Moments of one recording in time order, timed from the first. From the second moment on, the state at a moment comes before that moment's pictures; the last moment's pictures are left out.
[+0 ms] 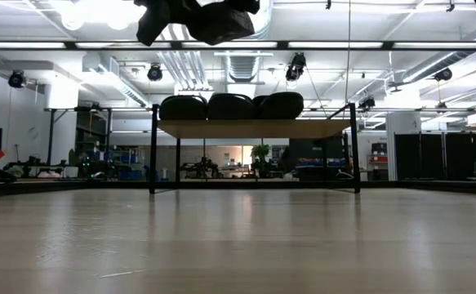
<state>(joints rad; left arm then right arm) -0.30 1.29 0.95 0.09 -1.03 1.00 -0.01 1.94 2.14 -0.69 0.99 -0.92</state>
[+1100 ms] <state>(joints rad) -0.30 0.98 0.72 0.11 -0.71 0.71 -0.09 1.78 2.13 -0.80 0.70 -0.82</state>
